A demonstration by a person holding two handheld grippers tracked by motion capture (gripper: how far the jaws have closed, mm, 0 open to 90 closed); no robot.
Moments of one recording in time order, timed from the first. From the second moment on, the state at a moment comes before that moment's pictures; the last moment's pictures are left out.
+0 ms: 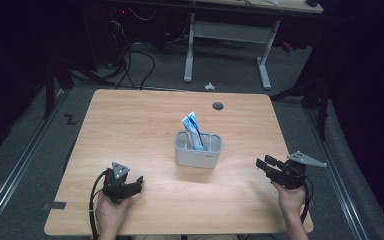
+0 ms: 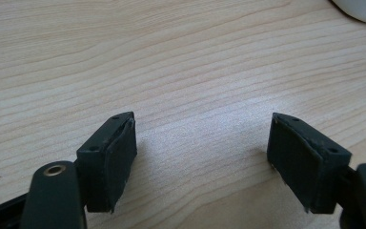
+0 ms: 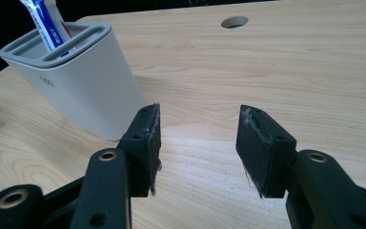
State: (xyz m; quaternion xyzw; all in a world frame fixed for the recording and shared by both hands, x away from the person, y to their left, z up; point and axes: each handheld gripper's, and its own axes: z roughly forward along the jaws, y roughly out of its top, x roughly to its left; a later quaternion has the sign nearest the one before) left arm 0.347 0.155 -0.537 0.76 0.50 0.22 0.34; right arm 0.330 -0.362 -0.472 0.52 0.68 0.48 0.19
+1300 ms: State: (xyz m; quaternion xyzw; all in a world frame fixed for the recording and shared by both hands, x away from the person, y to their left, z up) left arm 0.347 0.155 -0.537 0.76 0.50 0.22 0.34; right arm 0.347 -0.332 -0.517 0.52 0.74 0.37 0.21
